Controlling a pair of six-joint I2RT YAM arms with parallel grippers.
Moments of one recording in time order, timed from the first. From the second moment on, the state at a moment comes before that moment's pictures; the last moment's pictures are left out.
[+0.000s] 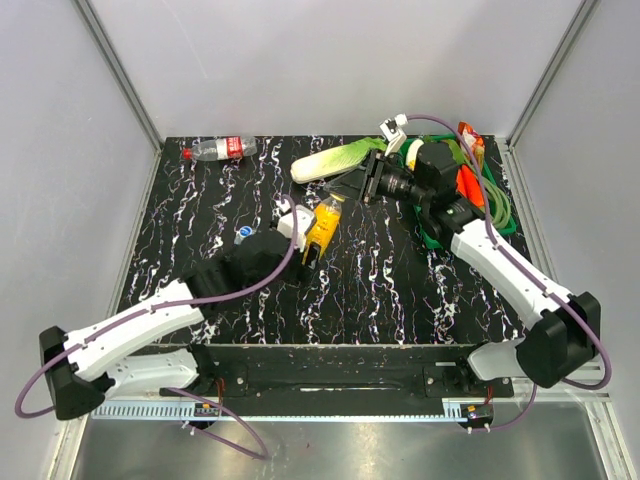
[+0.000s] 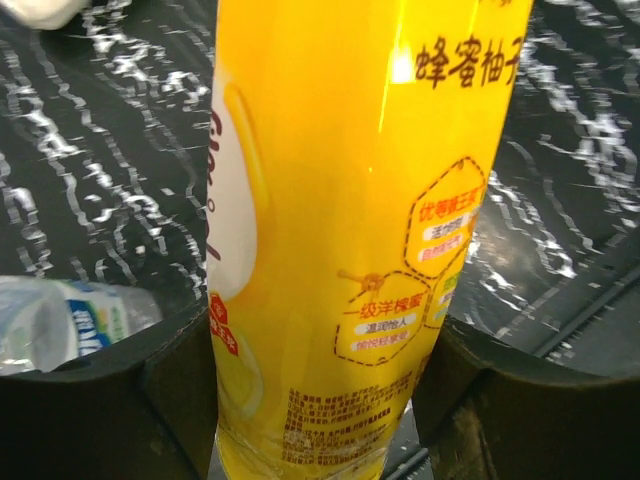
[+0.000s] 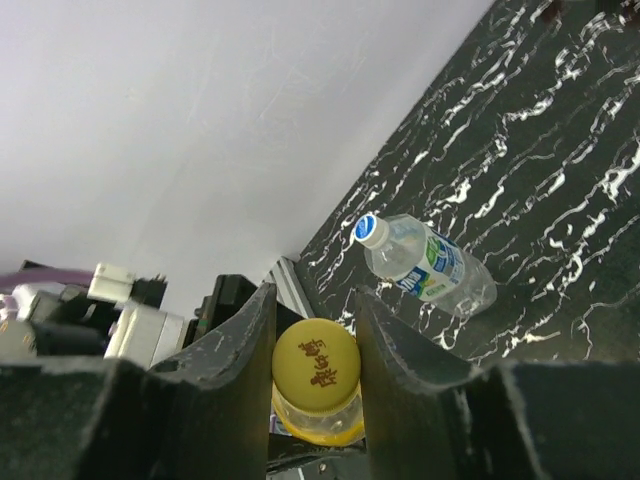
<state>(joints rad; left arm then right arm) -1.01 1.05 0.99 -0.50 -0.36 -0.24 0.51 1.38 1.22 0.10 -0.63 0.79</state>
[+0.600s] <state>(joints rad) -0.72 0.89 0.81 -0.12 0.60 -0.40 0.51 1.25 1.14 0.42 -0.80 0.82</state>
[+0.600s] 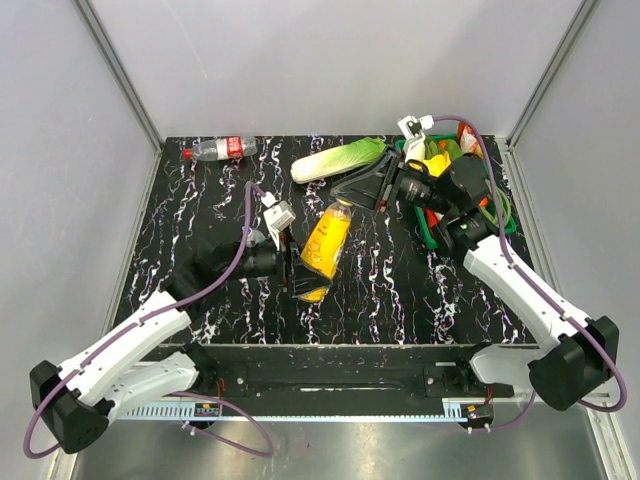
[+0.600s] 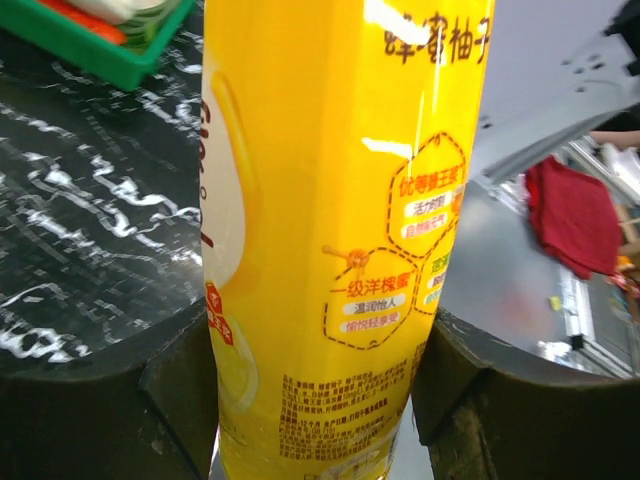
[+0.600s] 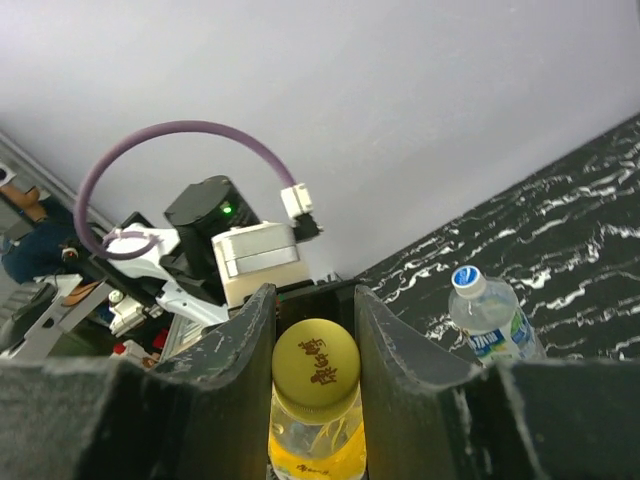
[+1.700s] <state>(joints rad) -0.71 0.91 0.78 0.19 0.99 -0.59 0.49 1.21 1.06 1.05 -0.99 1.07</state>
